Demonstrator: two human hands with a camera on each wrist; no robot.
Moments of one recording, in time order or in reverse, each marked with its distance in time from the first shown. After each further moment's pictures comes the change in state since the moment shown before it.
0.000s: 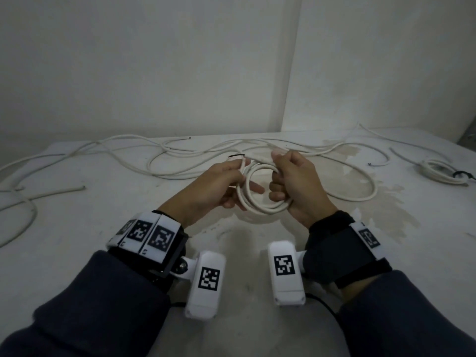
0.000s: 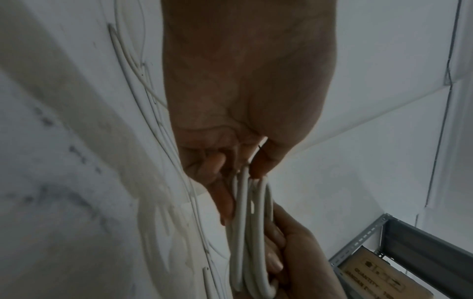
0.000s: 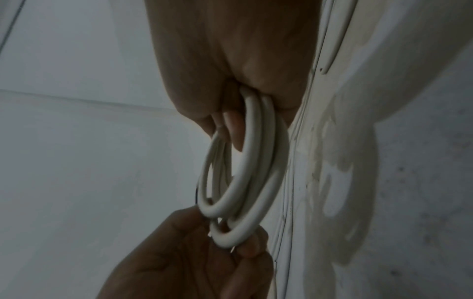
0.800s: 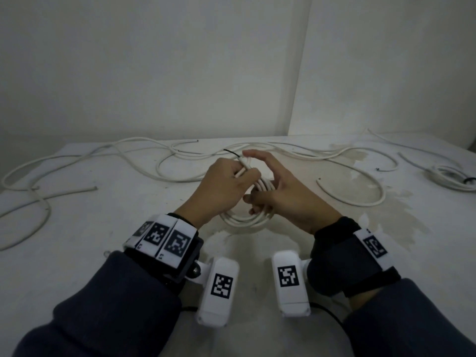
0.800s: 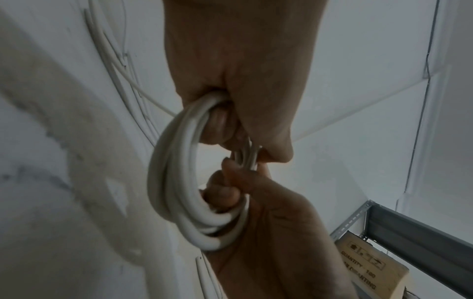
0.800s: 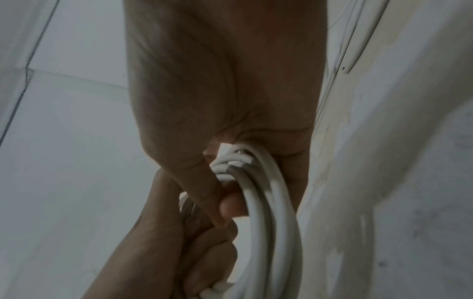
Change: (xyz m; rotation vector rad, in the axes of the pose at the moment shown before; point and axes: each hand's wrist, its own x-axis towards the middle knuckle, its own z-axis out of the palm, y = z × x) left_hand 0.001 0.001 0.003 0.420 0.296 0.234; right_hand -0.013 -0.002 0.008 -0.492 -0.468 -0.106
